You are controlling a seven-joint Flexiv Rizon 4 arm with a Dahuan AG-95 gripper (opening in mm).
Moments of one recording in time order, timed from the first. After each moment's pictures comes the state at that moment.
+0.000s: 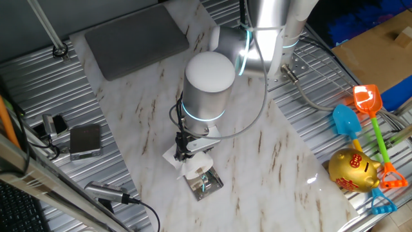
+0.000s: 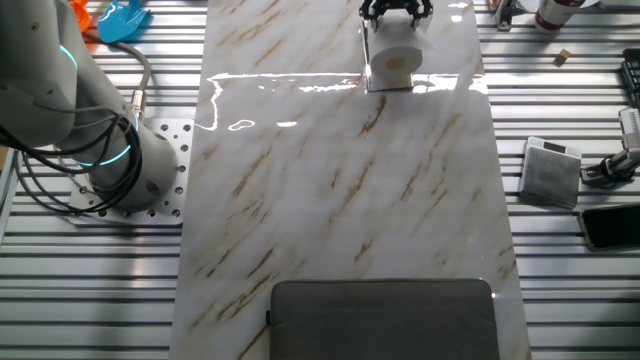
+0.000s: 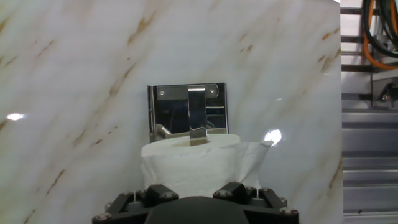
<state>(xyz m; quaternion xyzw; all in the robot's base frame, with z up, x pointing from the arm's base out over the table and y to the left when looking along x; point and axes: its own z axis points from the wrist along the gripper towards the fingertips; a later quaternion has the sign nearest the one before) 0.501 0.254 0.109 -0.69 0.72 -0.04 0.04</state>
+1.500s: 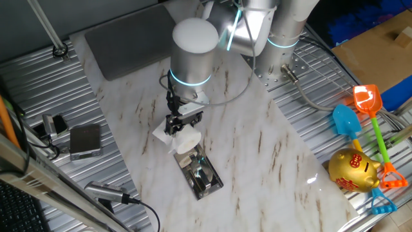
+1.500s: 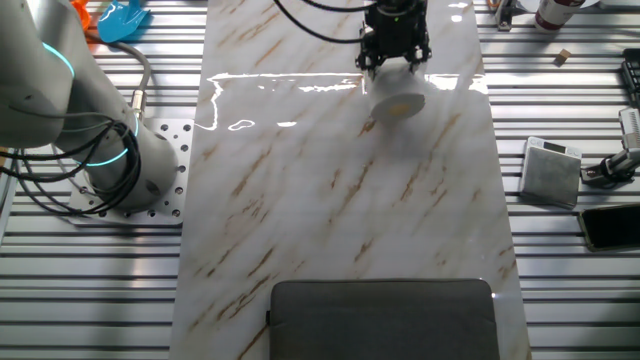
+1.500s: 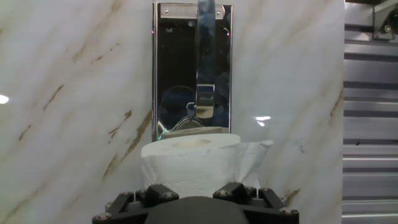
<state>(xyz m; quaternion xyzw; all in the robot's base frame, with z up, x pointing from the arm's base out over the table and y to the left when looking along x) 0.491 0.154 0.102 -0.72 0.69 -0.05 0.05</state>
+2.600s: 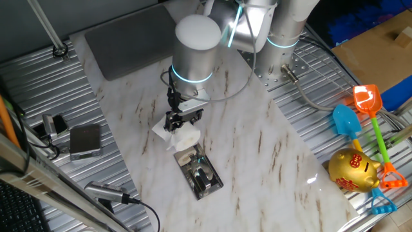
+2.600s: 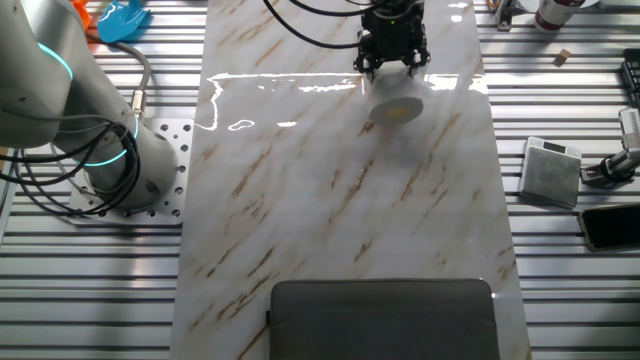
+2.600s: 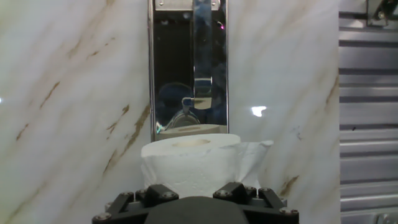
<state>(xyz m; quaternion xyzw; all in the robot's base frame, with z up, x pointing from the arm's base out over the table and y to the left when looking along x) 0.489 0.148 0.103 -0.70 0.71 -0.06 0.05</state>
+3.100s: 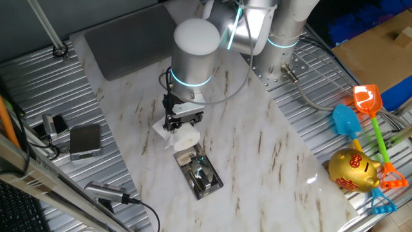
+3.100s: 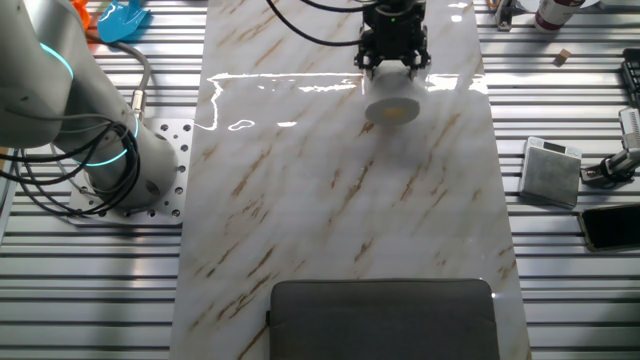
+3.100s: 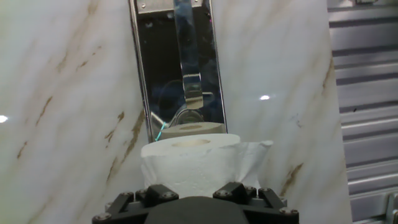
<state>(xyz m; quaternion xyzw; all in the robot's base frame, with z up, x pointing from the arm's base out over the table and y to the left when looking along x) 0.490 0.149 0.102 -0.66 0.75 -0.05 0.03</state>
